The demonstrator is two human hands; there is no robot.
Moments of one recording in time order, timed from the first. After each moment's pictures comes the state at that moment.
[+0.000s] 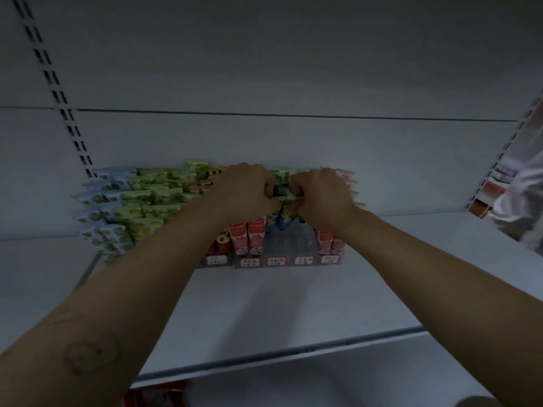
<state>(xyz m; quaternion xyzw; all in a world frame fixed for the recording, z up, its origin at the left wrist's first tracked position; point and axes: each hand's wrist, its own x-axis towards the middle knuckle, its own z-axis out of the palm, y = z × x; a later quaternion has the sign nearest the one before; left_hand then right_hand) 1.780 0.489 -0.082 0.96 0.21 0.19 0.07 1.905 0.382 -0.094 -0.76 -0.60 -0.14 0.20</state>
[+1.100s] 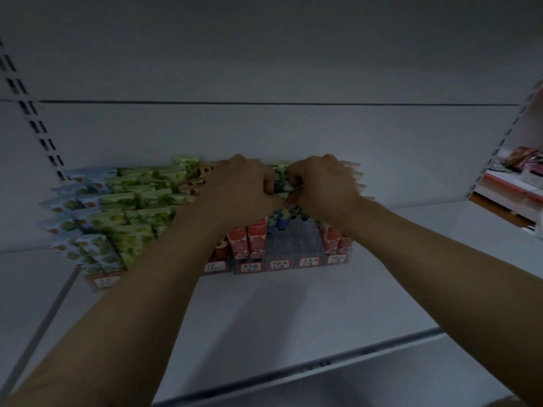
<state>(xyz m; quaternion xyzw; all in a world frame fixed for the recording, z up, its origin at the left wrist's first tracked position) 1.781 0.495 -0.090 0.95 0.18 0.24 0.11 1.901 0.391 -0.087 -0.80 -0.56 -0.15 0.15</state>
